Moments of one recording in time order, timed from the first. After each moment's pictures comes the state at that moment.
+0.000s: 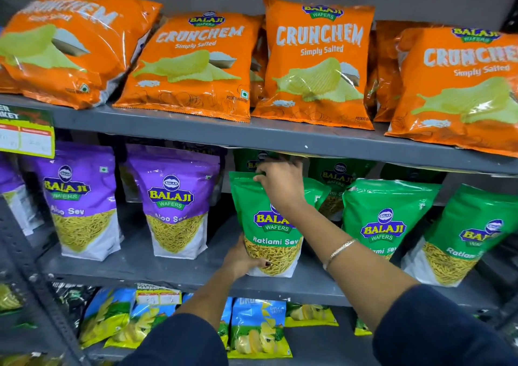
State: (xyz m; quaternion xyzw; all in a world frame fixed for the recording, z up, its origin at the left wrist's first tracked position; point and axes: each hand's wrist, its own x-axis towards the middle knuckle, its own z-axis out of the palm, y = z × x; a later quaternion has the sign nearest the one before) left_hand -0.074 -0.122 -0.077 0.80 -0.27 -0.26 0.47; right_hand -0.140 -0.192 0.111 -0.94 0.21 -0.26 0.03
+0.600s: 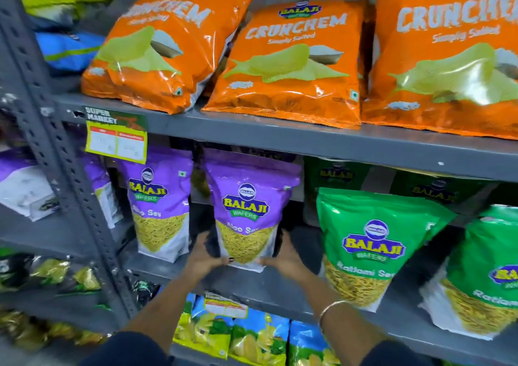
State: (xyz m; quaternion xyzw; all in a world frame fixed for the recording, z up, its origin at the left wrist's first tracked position) left_hand 0.082 0.041 -0.094 0.82 -0.16 -0.16 0.52; right_hand -0.033 -0.131 -0.067 -0.83 0.20 -0.07 0.51
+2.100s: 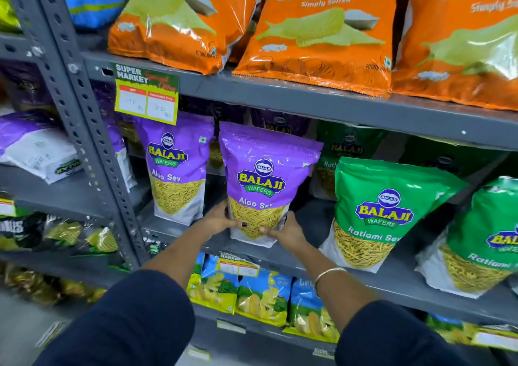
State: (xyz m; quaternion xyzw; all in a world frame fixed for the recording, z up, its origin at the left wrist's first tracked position) left_hand 0.079 0.053 -0.068 0.78 -0.23 -0.26 0.51; right_hand -0.037 -0.097 -0.071 -0.78 0.29 -0.08 0.55
